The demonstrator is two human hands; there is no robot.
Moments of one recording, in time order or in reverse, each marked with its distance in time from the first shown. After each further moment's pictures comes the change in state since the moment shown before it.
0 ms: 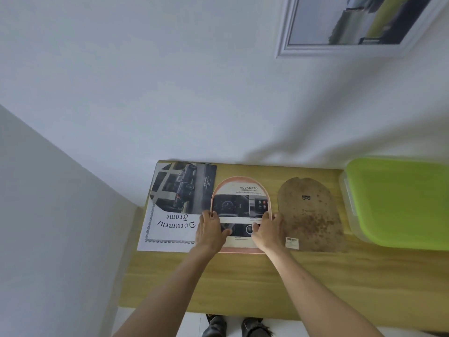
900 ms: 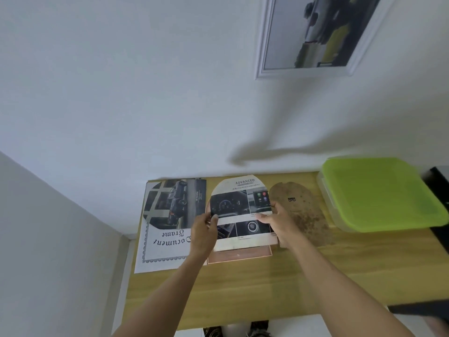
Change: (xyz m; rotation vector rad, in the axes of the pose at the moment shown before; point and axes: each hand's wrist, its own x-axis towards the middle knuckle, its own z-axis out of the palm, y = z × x) left_hand 0.002 -0.007 -0.029 -0.675 0.151 0.076; right_hand -0.016 0.009 -0.063 1.079 -0.101 0.093
